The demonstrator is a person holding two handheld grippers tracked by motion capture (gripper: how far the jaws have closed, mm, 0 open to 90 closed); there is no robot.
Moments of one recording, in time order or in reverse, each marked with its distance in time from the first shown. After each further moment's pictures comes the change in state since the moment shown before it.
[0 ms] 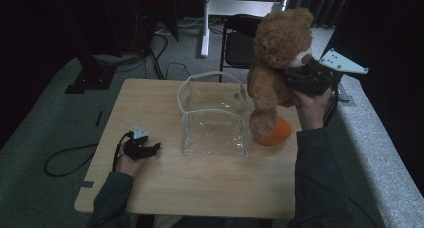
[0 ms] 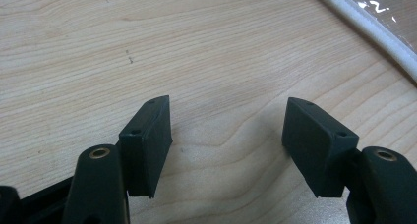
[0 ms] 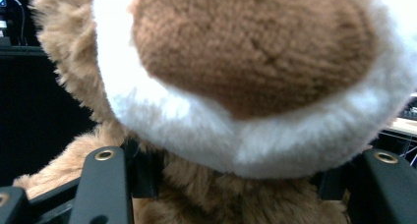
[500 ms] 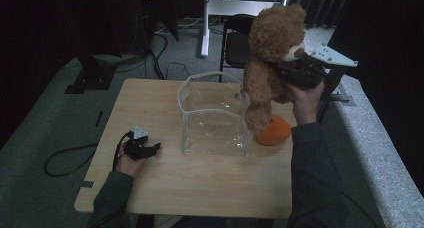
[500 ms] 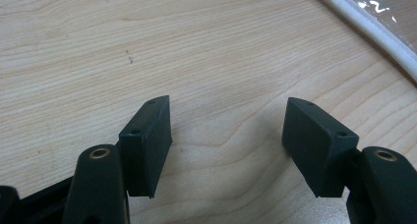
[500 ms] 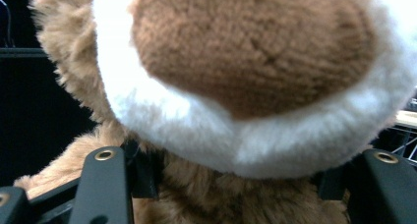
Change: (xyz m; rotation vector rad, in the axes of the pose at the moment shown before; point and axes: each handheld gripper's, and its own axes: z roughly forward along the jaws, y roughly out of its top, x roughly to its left) left arm 0.000 0.000 0.000 0.000 0.000 0.001; right arm -0.010 -0.005 0.022 0.016 -0.016 0.028
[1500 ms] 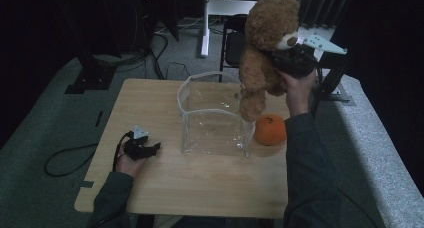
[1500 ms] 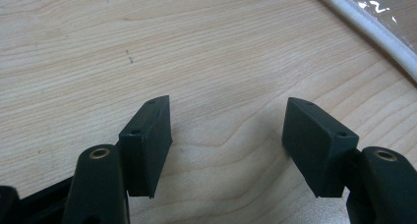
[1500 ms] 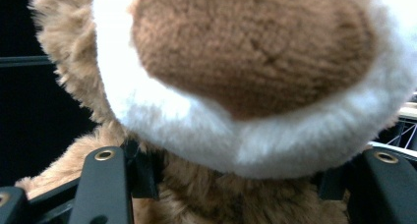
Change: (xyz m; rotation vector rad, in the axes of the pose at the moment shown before) left arm 0.000 0.000 0.000 0.000 0.001 -0.001; right arm -0.017 0.002 0.032 0.008 -0.034 0.048
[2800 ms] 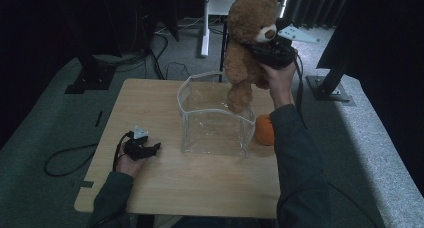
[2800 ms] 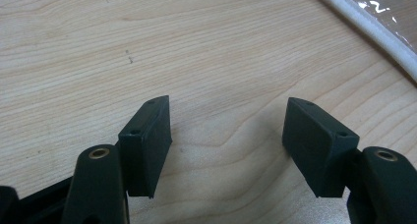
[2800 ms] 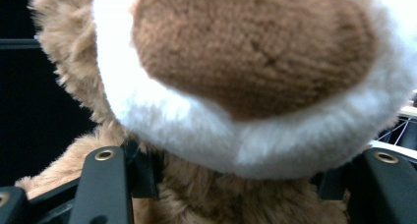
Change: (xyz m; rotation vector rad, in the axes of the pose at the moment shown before) left arm 0.000 0.000 0.000 0.001 0.000 0.000; right arm 0.007 -0.005 0.055 0.042 -0.034 -0.036
